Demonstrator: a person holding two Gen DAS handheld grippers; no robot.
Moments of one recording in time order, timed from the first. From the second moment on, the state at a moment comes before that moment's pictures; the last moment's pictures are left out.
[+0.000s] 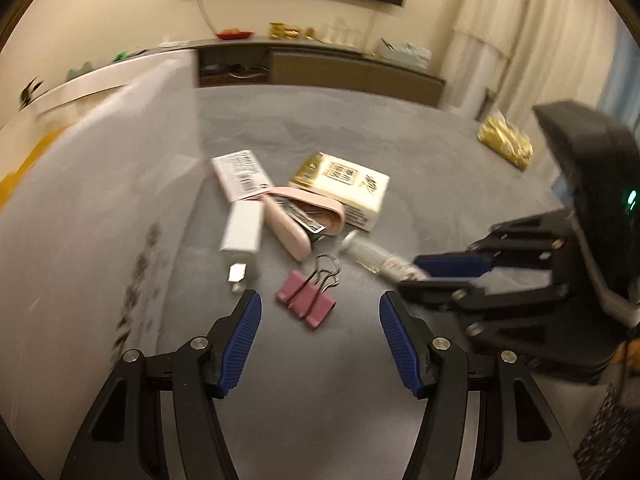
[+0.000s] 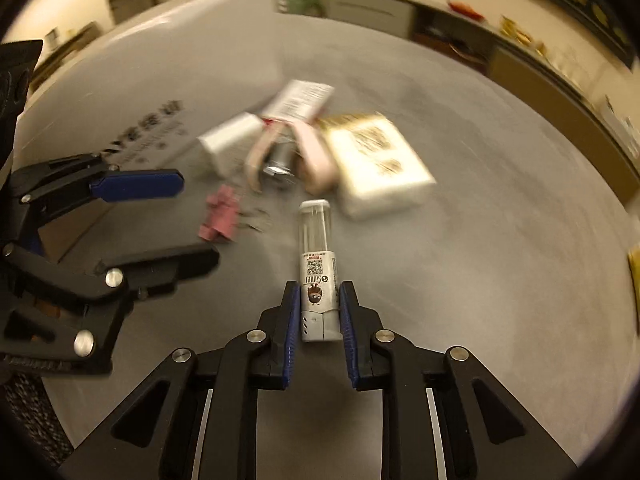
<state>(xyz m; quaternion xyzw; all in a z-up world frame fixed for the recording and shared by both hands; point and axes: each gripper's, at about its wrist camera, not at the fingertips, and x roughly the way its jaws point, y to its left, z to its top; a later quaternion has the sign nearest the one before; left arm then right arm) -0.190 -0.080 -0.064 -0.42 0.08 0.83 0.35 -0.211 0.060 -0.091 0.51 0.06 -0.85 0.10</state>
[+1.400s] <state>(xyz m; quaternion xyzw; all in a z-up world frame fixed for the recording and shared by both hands) -0.141 -0.067 -0.040 -0.39 0.14 0.83 0.37 -0.171 0.098 -0.050 0.48 -0.09 -0.87 0.11</state>
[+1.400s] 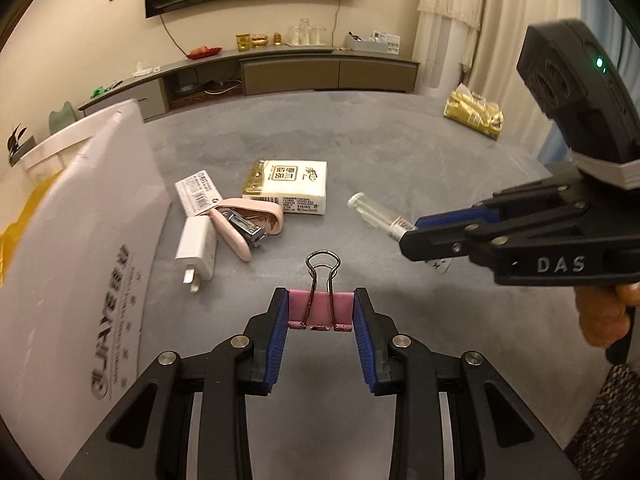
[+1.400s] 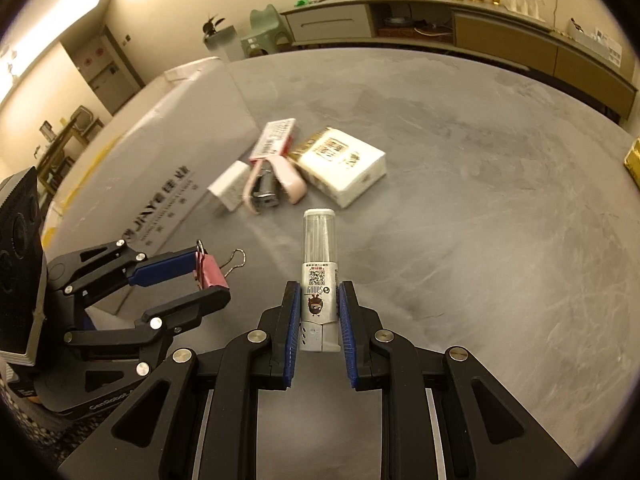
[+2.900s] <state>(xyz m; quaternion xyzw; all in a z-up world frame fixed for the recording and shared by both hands) -0.089 -0.200 0.059 -0.33 0.01 0.87 0.36 -0.095 -0.017 0.021 0.42 -0.08 -0.89 0.16</state>
